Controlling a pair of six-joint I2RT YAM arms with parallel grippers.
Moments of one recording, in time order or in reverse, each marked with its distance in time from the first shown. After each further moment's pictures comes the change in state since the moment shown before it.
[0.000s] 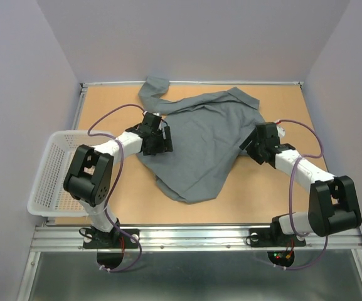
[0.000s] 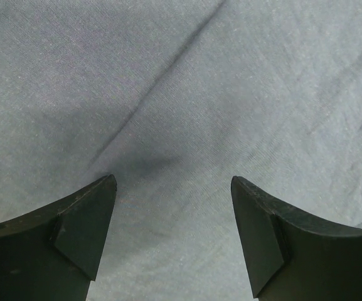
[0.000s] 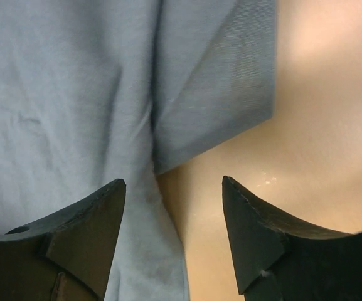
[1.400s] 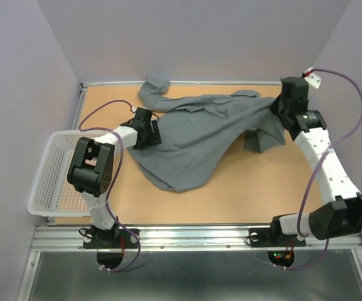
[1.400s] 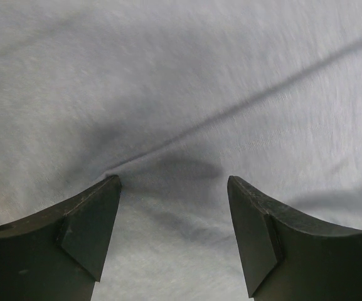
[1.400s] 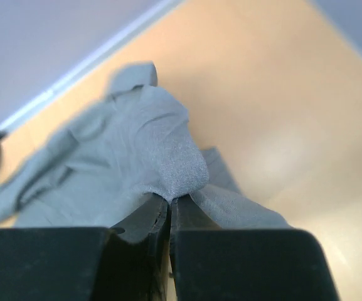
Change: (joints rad) left arm 0.116 0.112 0.060 0.030 -0.140 0.027; right arm -0.072 -0.011 0.549 -0.263 0.291 -0.257
